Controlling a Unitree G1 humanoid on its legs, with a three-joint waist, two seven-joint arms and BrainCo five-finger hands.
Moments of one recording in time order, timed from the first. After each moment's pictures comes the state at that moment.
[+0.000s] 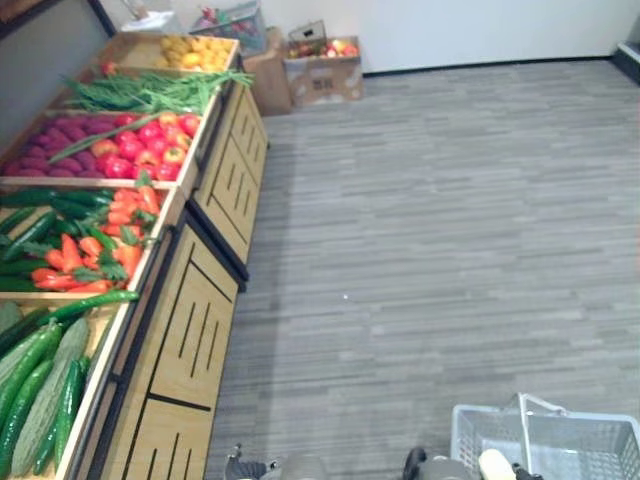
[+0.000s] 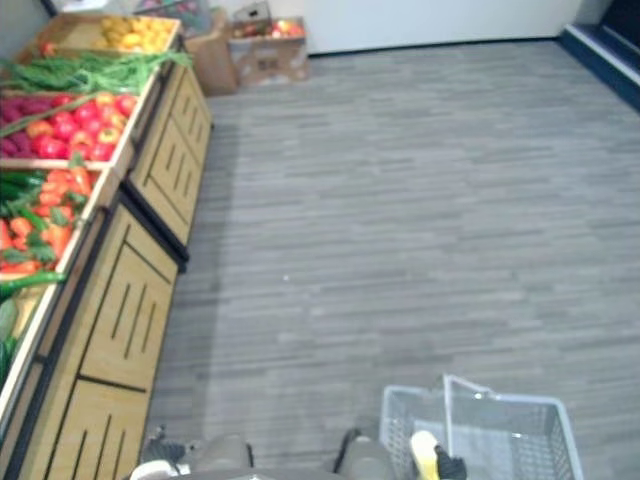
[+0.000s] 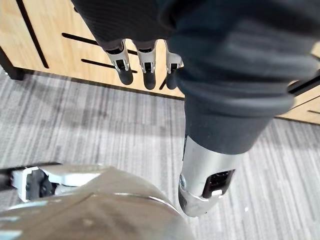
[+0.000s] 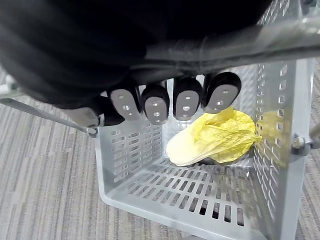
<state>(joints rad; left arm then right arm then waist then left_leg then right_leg) 0.10 0.06 0.24 1.04 0.11 -0.13 0.28 0.12 -0.13 -0.36 1.10 -0.20 -0.13 -0.22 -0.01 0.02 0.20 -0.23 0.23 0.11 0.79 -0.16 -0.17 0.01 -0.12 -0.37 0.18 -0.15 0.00</state>
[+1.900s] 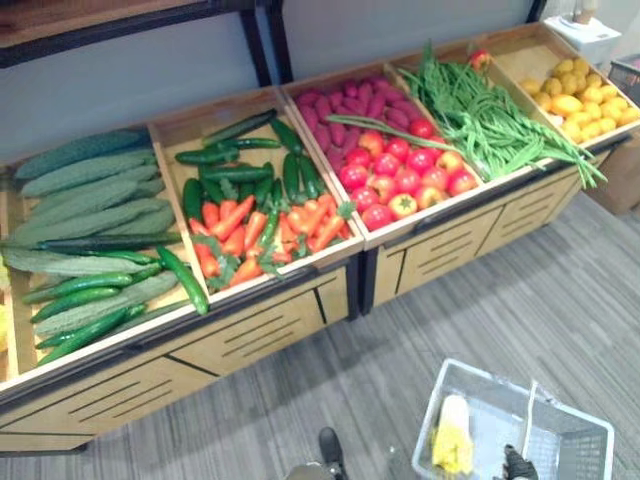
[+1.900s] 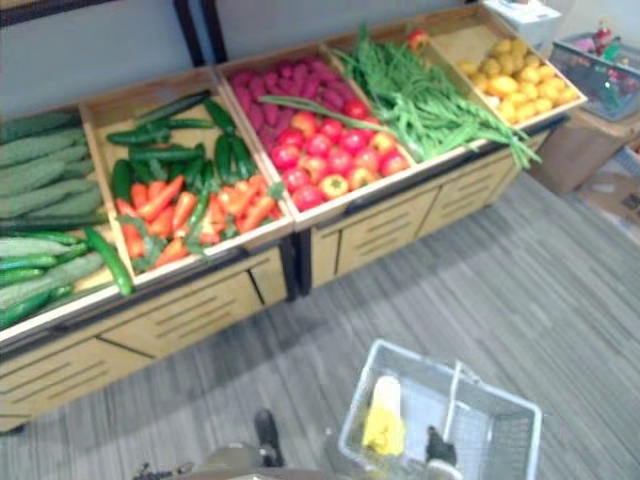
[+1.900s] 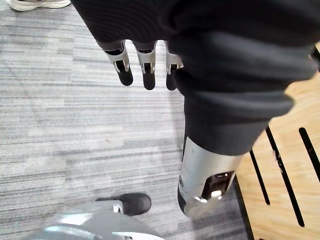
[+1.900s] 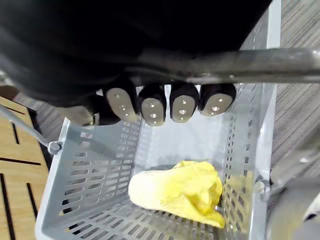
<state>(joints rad) 0.14 0.05 0.37 1.12 0.03 -0.09 0.26 0.03 -0.08 -0.54 1.11 -0.20 -0.14 -0.18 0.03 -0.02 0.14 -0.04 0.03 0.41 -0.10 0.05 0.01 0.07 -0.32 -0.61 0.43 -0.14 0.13</state>
